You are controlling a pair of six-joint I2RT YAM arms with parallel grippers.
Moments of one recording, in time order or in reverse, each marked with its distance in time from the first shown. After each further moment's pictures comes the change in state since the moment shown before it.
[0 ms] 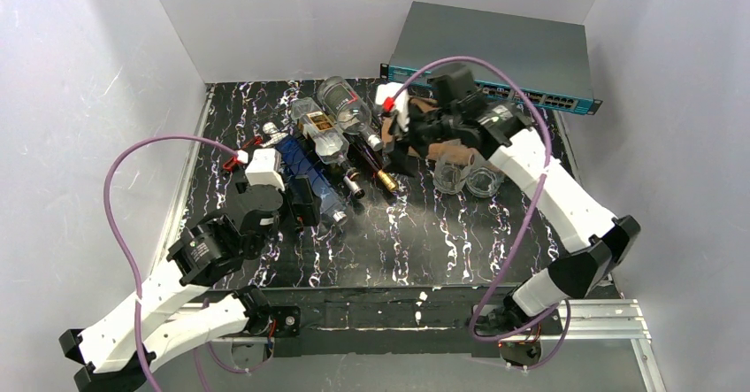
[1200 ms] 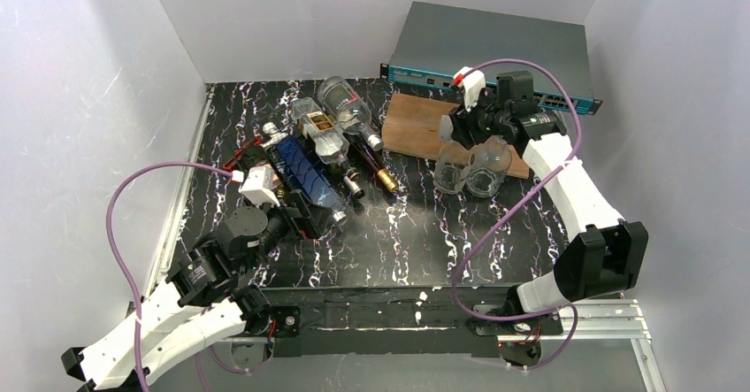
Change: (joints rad) left arm 0.000 -0.202 -0.232 0.212 0.155 -0.113; right arm -0.396 -0.053 -0.356 0.249 0.252 0.114
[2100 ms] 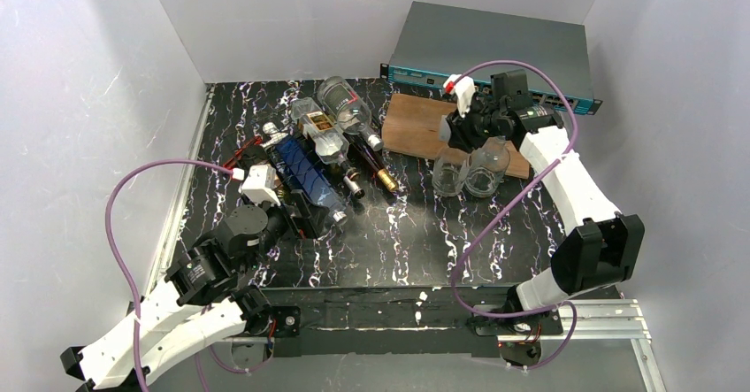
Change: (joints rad) left arm 0.000 0.013 0.019 -0.016 -0.026 0.074; right arm 0.011 0.041 0.074 -0.134 -0.110 -0.129
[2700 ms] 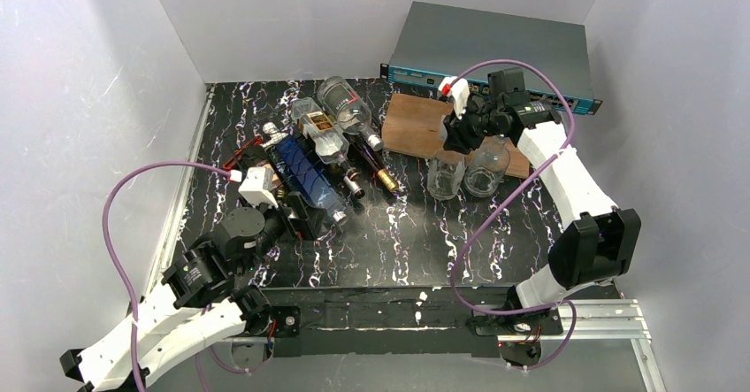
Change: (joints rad) left arm 0.000 -0.023 0.000 -0.023 0.000 0.011; right arm 0.002 0.037 0.042 -0.055 -0.097 -0.071
